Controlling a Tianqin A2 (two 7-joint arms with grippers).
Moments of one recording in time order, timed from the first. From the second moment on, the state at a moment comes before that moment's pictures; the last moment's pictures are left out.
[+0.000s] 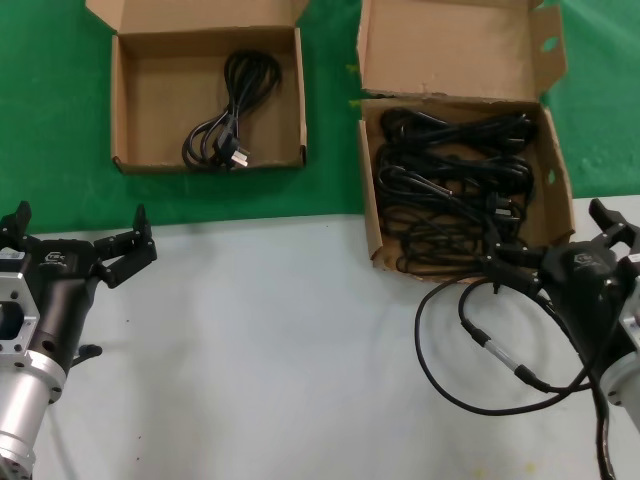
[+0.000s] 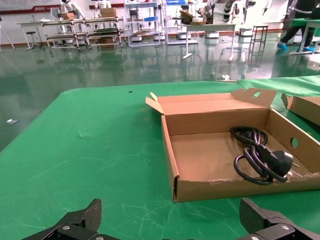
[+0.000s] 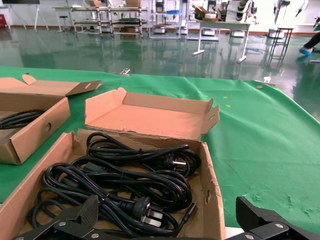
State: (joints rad) left arm 0.00 -0.30 1.60 -1.60 -1.80 0.00 0.00; right arm 0.03 0.30 -1.61 1.60 1.77 -0.02 -0.01
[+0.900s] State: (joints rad) left arm 0.00 -0.30 1.60 -1.60 -1.80 0.00 0.00; right arm 0.03 0.30 -1.61 1.60 1.77 -0.02 -0.01
